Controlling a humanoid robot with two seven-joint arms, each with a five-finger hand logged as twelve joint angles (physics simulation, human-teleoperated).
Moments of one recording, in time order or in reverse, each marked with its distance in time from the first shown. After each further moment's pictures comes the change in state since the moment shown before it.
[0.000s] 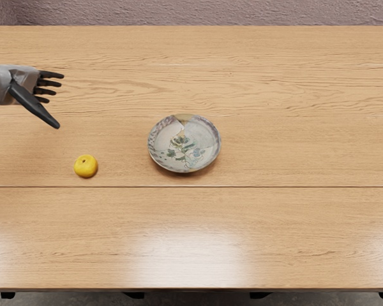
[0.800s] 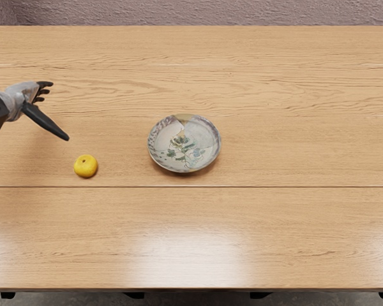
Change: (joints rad) left arm 0.039 -0.035 0.185 -0.185 0.152 0.545 -0.087; right arm 0.000 0.000 0.008 -0.005 0.002 -0.004 0.000
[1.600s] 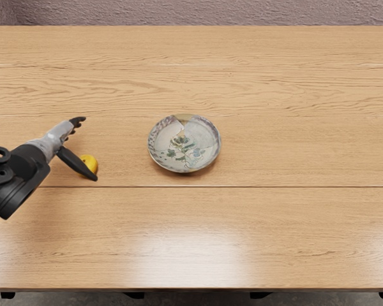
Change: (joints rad) left arm 0.049 -0.072 0.232 -0.249 0.061 0.350 -0.120; right arm 0.000 0.000 0.000 0.000 0.000 0.000 0.000
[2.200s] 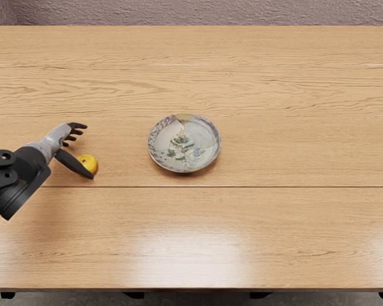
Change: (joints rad) left arm -0.004 -0.025 0.047 0.062 0.014 0.004 -0.002; right arm 0.000 0.000 0.000 0.000 0.000 0.000 0.000
